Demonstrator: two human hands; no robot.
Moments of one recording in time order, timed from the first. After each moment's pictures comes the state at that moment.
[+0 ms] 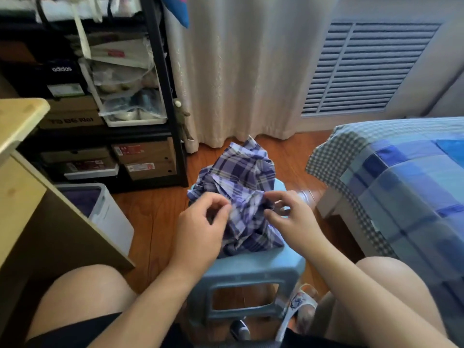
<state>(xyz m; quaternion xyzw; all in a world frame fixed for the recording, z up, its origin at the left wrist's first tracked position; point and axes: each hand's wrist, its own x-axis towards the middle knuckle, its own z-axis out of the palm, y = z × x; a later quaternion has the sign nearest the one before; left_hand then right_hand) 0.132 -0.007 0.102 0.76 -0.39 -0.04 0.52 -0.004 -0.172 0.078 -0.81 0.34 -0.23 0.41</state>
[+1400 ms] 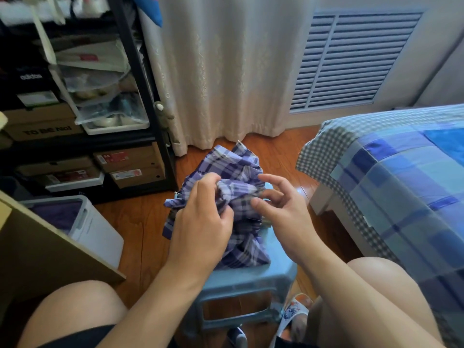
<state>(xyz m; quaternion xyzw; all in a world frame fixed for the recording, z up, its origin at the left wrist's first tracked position) 0.114 -0.044 0.123 0.78 -0.46 0.09 0.41 -0.001 -0.172 0.102 -0.60 0.28 -0.32 0.68</state>
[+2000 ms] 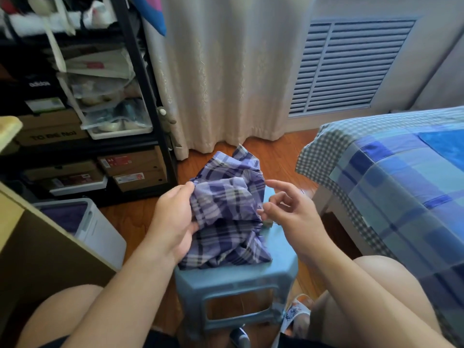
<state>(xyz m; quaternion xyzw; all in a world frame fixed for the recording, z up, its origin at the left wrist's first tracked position) 0.155 -0.045 0.137 0.62 -0.05 -0.37 0.70 -0.018 -0.170 0.103 -0.63 0.31 -0.31 0.64</state>
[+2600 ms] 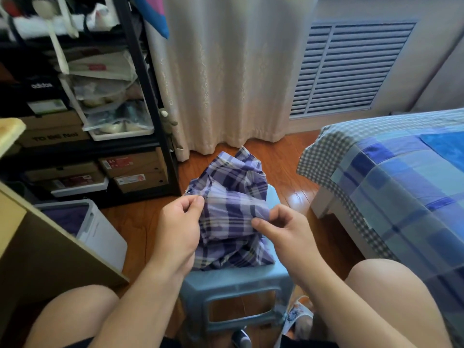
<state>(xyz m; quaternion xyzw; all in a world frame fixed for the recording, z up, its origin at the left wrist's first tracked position) 0.146 -0.034 0.117 0.69 -0.13 -0.26 0.66 -0.010 -0.141 0.093 -0.63 0.34 -0.31 0.62</state>
